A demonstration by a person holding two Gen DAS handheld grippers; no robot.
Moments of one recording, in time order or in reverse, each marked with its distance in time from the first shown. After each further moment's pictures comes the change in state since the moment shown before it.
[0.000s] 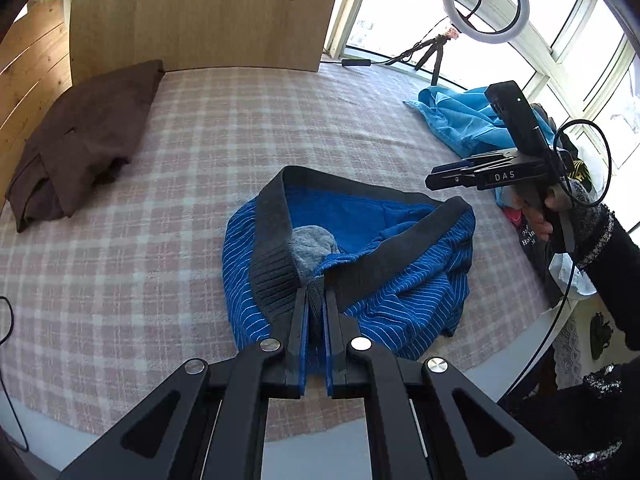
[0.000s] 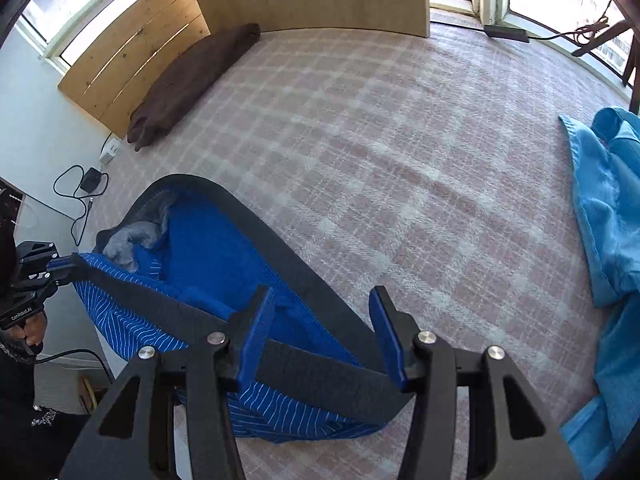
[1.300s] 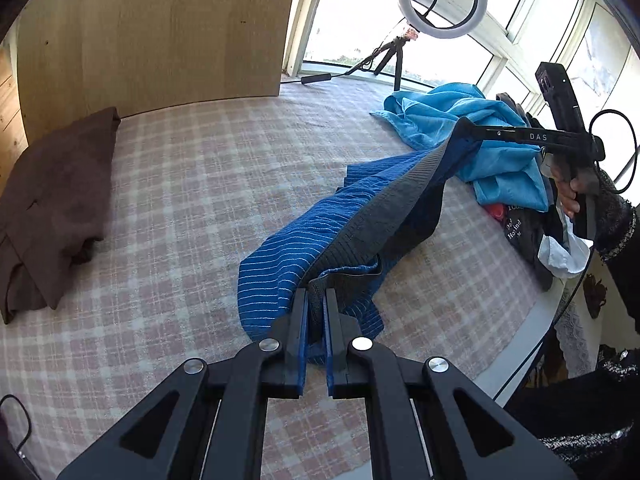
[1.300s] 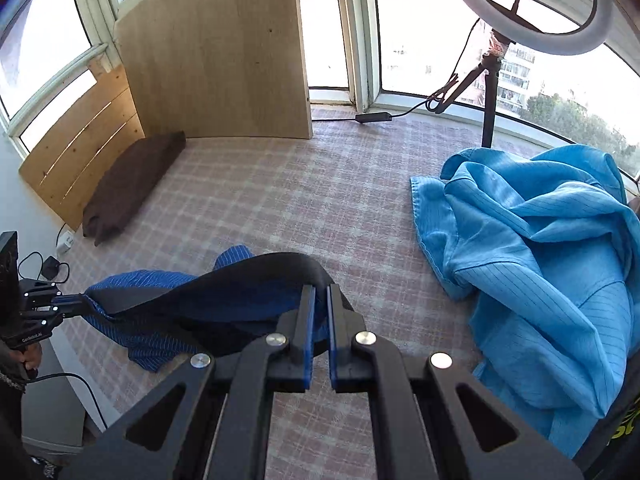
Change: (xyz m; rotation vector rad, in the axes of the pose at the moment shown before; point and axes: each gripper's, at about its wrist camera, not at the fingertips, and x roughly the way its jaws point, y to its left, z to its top) left arm 0.013 0.006 0.044 0.189 -0.041 -0.114; right arm -0.129 -0.021 -0.035 0.235 -0.337 -0.276
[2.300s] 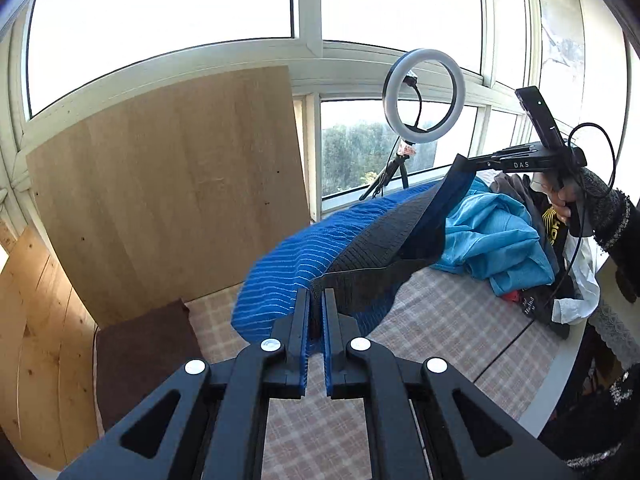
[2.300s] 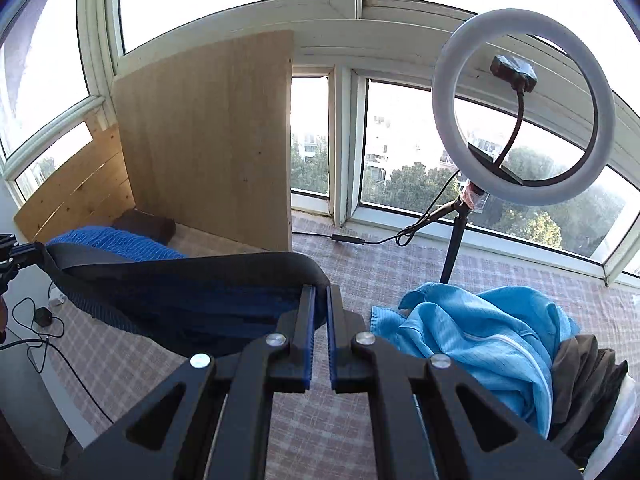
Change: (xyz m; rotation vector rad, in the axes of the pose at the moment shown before) left arm -0.117 0.003 0.142 0.253 -0.256 0.129; right arm -0.085 0.014 0.118 -0.095 -0.181 -0.092
